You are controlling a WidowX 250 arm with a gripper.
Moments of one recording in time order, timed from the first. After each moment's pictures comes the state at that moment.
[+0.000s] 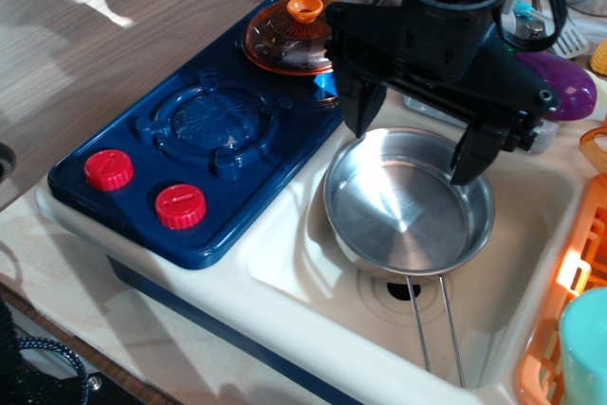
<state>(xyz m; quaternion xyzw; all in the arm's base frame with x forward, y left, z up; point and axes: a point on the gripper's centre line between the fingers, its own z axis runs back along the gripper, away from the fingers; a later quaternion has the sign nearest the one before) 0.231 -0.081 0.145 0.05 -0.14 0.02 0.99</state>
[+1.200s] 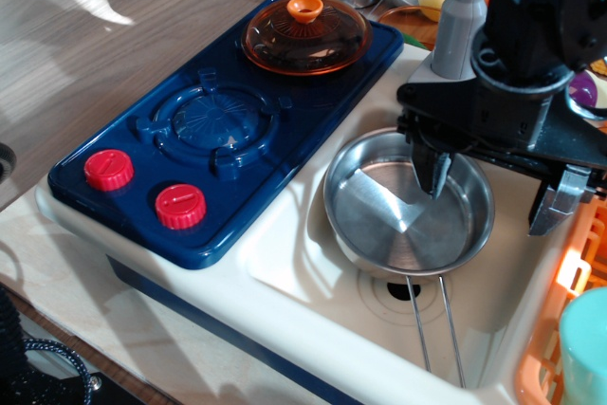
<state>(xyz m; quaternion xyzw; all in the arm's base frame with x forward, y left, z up) 0.248 -0.123 0.106 -0.02 -0.15 0.06 0.99</state>
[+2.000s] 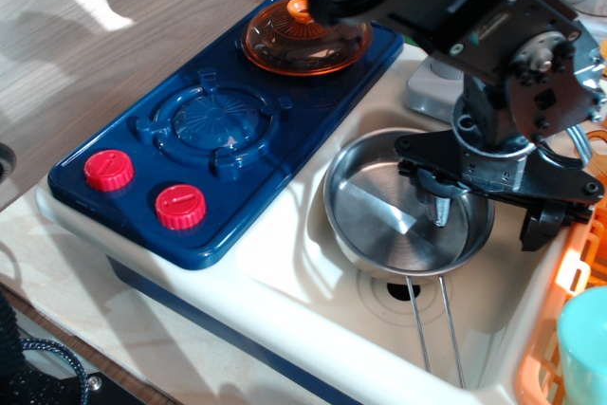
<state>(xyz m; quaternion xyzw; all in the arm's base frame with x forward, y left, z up) 0.259 -0.125 0.073 -0.04 -0.18 0.07 0.98</state>
